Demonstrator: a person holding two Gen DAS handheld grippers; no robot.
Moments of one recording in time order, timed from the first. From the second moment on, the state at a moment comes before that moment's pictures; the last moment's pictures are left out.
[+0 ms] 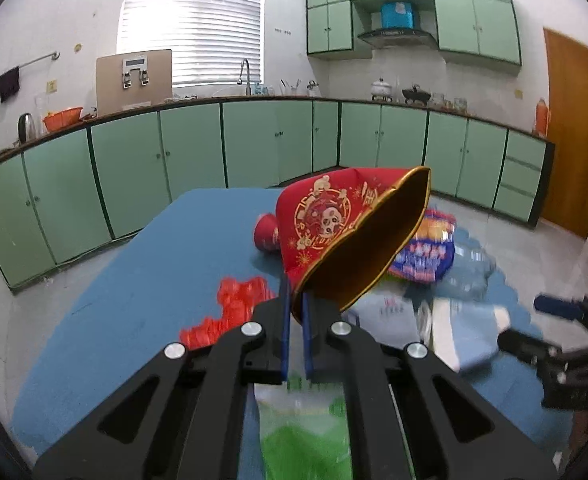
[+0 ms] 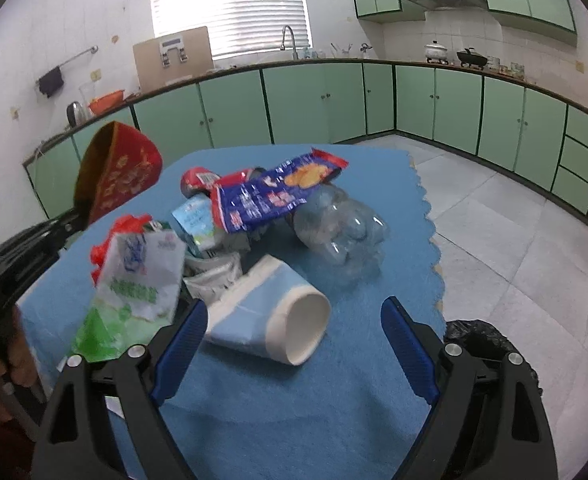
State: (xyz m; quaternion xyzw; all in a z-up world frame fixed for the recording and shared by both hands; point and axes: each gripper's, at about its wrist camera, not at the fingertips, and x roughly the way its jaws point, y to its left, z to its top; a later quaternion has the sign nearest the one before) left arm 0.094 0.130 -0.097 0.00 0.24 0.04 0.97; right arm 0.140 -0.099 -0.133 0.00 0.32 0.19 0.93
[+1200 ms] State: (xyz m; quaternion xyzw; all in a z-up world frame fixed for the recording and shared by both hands) left arm 0.104 0.146 -0.131 -0.02 0.29 0.04 0.96; right arm 0.167 -0.098 -0.152 0.05 0.37 0.25 0.89
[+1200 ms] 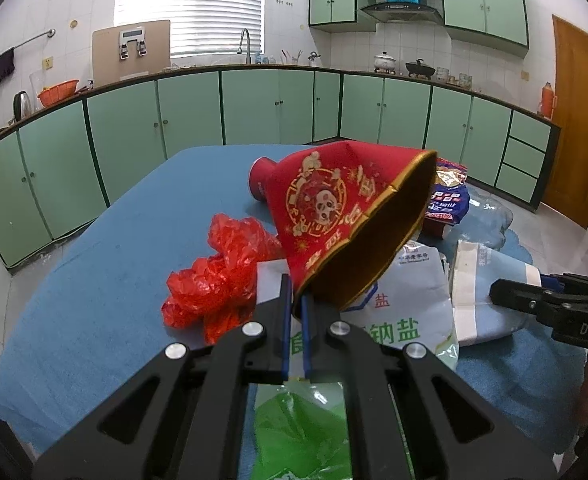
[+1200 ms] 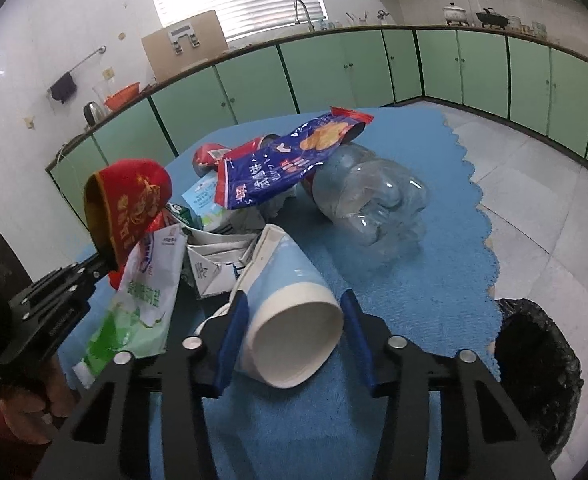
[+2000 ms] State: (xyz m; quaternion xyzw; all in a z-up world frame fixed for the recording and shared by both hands) left arm 0.101 0.073 -0.066 0.00 0.20 -0.07 0.98; right arm 0.130 -0.173 -0.070 0.03 0.25 0.16 0.95
